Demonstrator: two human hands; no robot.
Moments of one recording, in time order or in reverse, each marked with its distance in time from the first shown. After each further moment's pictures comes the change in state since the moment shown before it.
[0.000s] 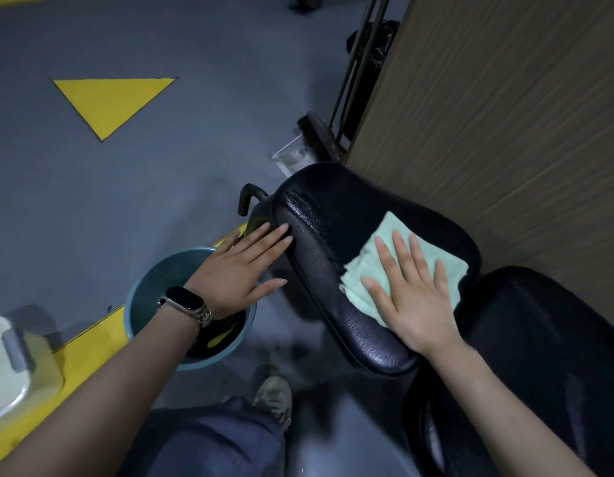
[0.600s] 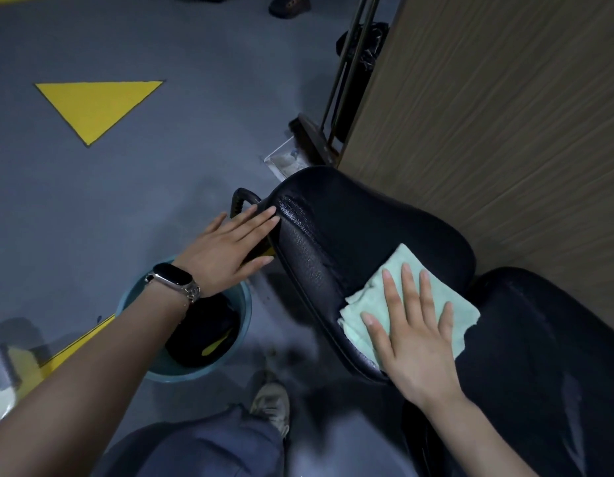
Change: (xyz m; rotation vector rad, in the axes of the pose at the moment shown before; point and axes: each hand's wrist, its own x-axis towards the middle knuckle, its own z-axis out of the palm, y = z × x) left_hand 0.025 -0.031 -0.009 -0.038 0.012 -0.008; right_hand -0.043 -0.010 0.021 0.034 0.093 0.088
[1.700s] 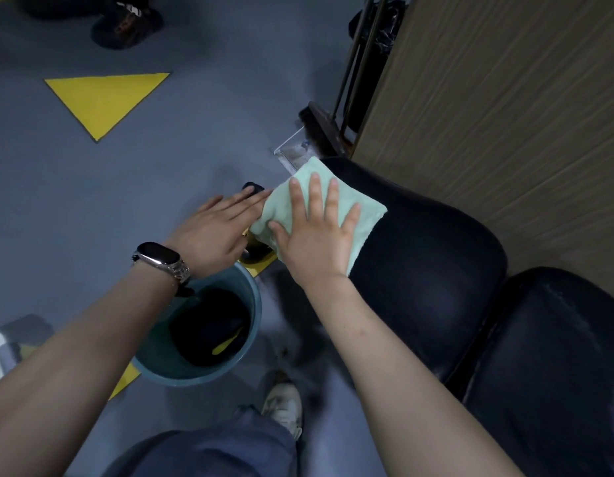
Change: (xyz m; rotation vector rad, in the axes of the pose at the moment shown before) left_hand 0.012 -0.026 -0.015 0.000 -0.010 0.001; right_hand 0.137 -0.134 0.016 -0.111 0.023 -0.106
